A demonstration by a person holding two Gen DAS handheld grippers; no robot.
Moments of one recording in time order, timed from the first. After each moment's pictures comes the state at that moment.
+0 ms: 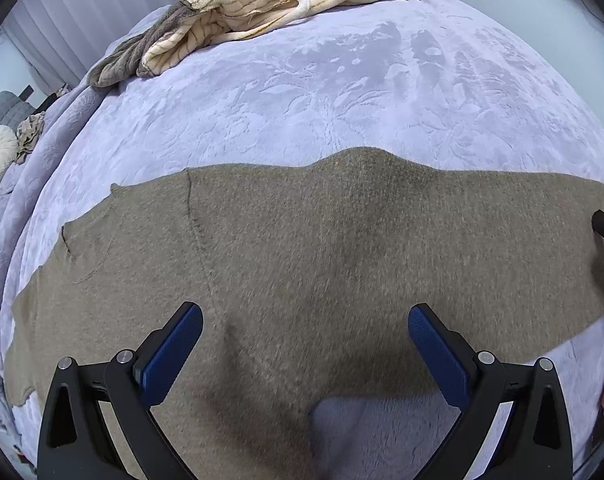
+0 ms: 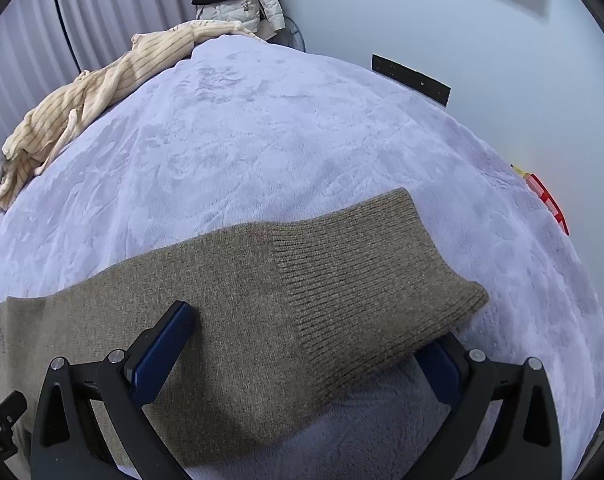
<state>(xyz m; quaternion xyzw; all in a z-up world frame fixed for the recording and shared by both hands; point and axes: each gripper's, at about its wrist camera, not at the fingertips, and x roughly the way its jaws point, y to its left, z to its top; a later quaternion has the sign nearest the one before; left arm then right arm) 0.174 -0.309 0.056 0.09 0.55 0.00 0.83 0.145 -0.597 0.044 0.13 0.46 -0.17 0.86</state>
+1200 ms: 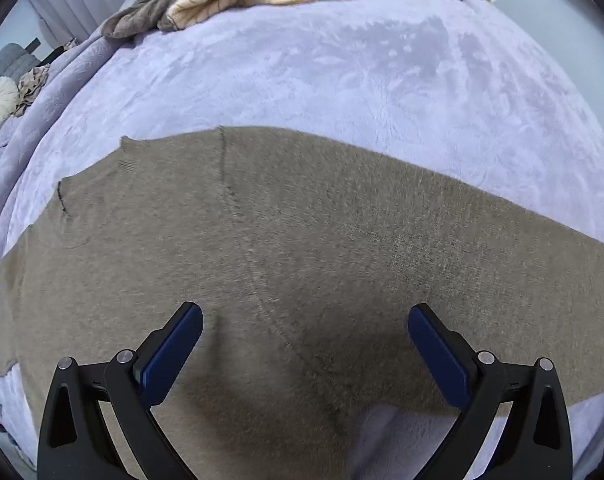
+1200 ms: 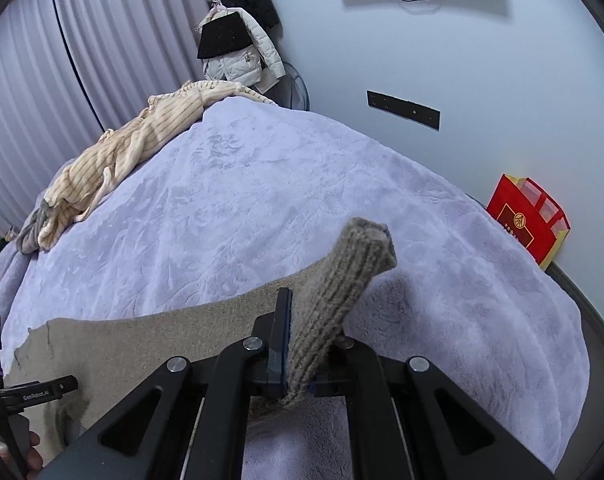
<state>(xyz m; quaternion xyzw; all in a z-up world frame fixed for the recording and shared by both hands) 0.186 -0.266 0.053 0.03 0.58 0.01 0.81 0.069 -0.609 0.109 0.17 0.37 -0.16 0.90</state>
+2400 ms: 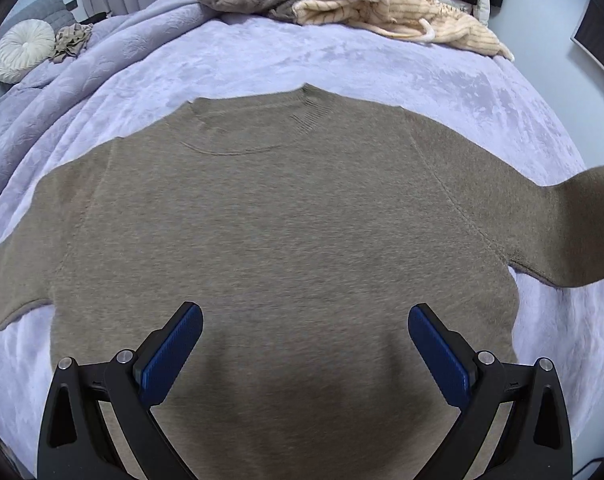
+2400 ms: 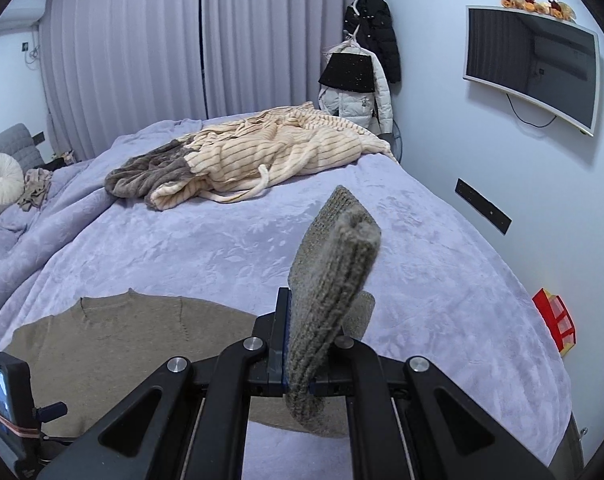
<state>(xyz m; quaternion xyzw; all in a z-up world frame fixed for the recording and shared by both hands) 0.077 -0.085 0.075 -0.04 0.54 0.00 0.84 0.084 -0.341 0.208 0.00 0.33 -0.04 0.94</state>
